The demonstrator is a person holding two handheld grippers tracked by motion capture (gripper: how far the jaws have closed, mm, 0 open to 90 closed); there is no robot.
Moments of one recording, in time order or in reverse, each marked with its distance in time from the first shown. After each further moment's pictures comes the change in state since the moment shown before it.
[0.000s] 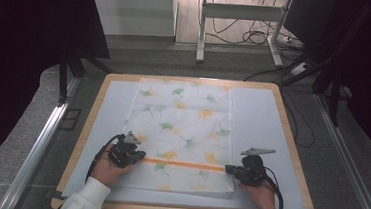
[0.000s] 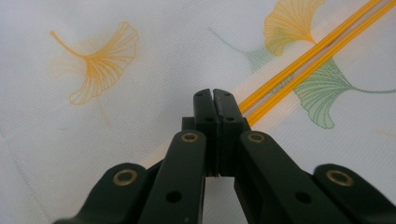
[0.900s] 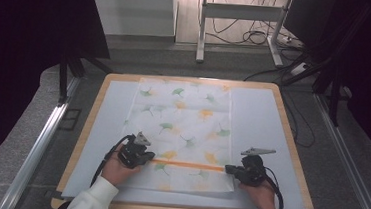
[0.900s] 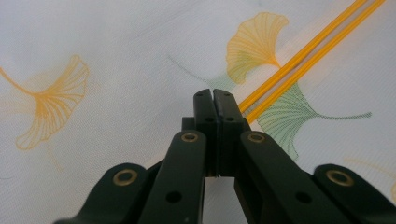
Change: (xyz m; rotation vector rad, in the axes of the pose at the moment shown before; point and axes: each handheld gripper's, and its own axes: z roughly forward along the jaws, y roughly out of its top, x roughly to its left) left arm -0.019 0.016 0.012 -0.009 -0.036 0.038; right arm 0.000 0.000 0.000 -0.002 -0.003 0.004
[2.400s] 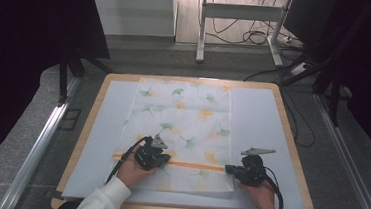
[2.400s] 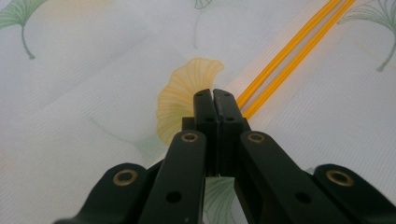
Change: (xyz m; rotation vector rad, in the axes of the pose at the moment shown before) left arm -0.031 0.025 0.021 -0.019 -0.053 0.063; right arm 0.000 0.000 0.000 0.002 0.000 0.006
